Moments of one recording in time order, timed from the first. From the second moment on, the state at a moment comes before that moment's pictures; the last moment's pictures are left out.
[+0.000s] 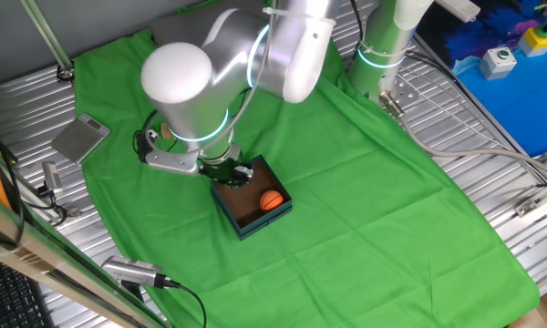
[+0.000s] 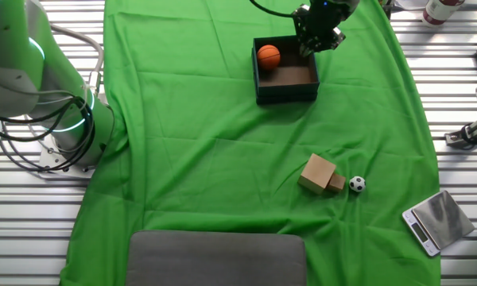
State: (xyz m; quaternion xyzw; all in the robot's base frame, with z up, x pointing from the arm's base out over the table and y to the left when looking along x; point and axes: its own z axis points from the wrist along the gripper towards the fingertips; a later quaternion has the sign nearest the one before) arm 0.512 0.158 0.122 0.43 -0.90 -0.03 0.06
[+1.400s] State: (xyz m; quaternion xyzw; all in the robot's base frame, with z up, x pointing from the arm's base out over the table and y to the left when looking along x) arm 0.462 0.195 0.086 0.42 -0.91 -0.06 0.03
